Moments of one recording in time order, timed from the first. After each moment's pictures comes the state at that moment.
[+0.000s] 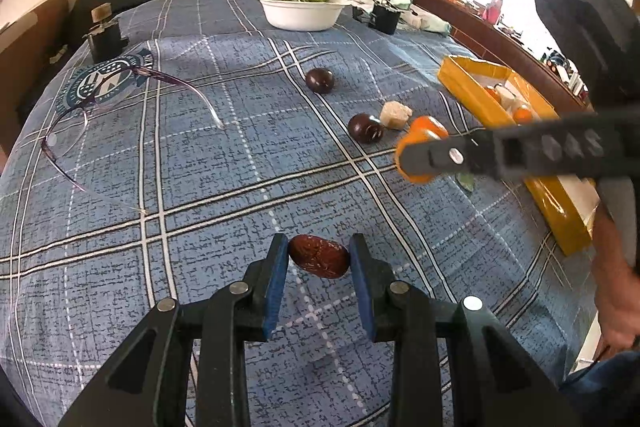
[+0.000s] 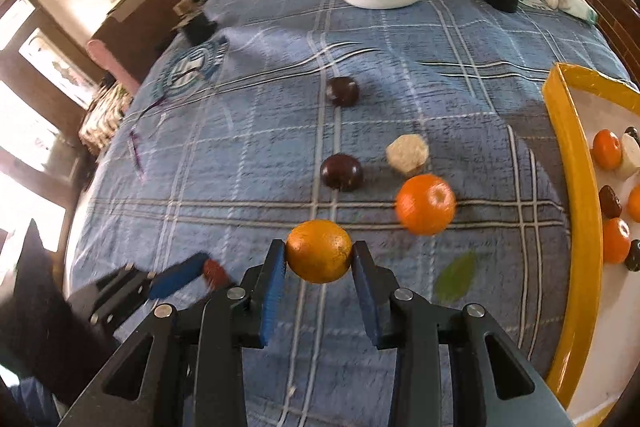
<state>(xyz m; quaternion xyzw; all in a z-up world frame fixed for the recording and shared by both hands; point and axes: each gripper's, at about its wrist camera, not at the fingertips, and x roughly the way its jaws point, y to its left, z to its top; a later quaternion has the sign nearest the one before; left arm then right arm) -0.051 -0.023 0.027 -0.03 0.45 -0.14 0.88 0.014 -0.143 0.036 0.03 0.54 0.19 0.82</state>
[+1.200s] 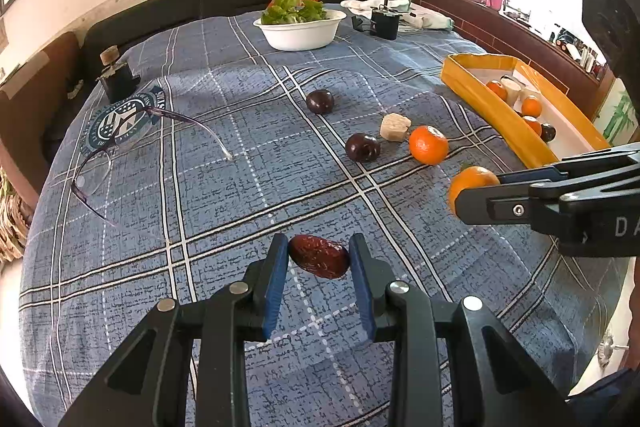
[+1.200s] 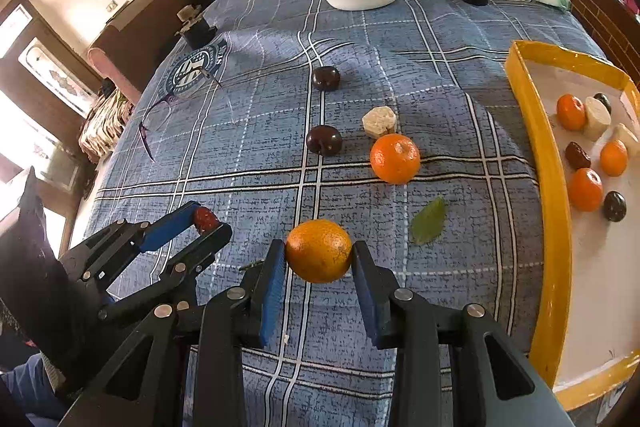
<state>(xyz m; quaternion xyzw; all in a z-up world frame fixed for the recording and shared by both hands) -0.057 -0.045 0.047 0.04 0.43 -0.11 0.90 -0.022 -0.168 0.048 0.05 0.54 0.17 0.82</state>
